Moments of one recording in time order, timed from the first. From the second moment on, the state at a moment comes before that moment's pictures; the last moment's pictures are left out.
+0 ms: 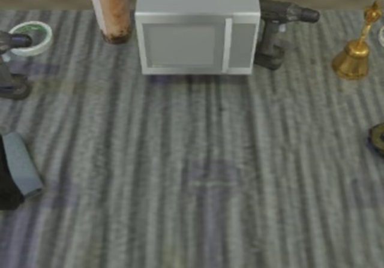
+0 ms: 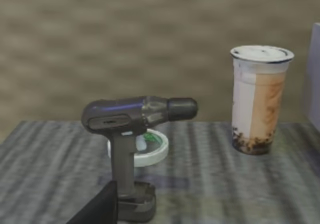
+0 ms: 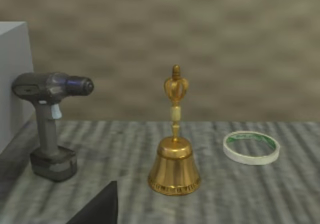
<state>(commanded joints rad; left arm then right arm) 0.00 0.00 0.00 0.00 0.00 0.00 0.00 0.00 0.00 0.00 0.00 0.00</state>
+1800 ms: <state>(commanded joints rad) -0.75 2.18 1.92 -0.71 -0.45 -0.63 0.00 0.00 0.00 0.00 0.00 0.00</state>
